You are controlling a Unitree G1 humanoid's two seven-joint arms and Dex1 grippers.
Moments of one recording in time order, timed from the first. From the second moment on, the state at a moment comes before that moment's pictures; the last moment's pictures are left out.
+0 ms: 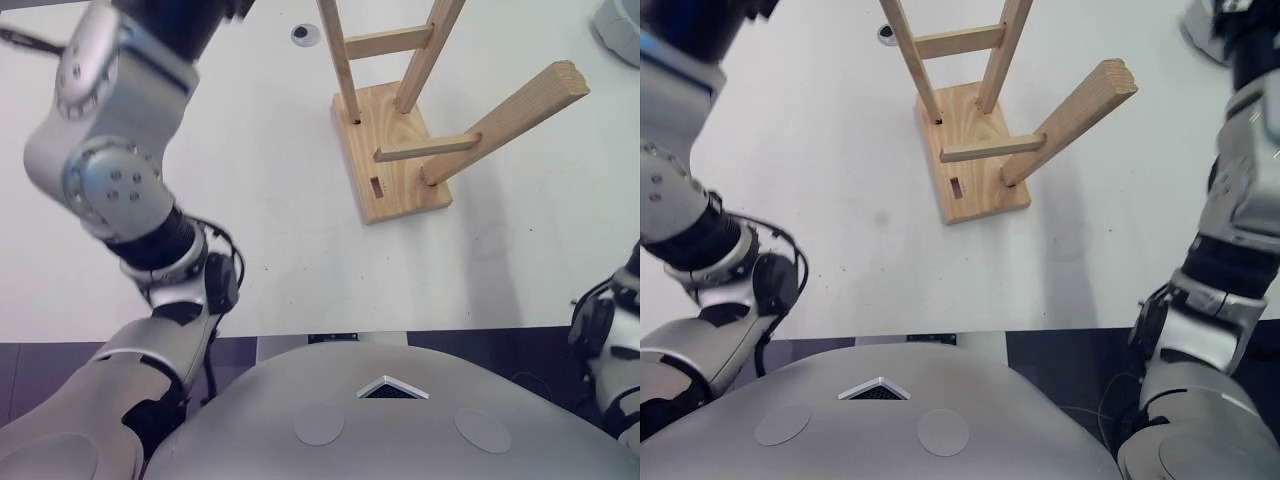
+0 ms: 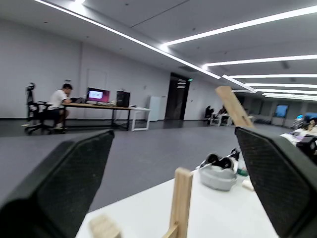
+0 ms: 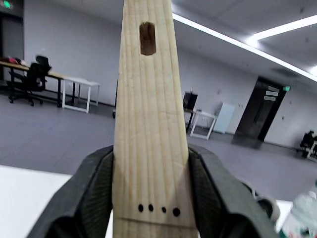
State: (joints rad) left arm -0.73 0.09 0.29 -0.50 -0.76 0.95 -0.21; right arm -0.46 -0.67 -0.32 -0.09 0.31 0.35 0.22
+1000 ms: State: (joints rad) left arm -1.11 0.12 0.38 -0.18 -1.49 0.80 0.18; right arm -0.69 -0.62 -0.09 -0.34 0.51 0.38 0.69
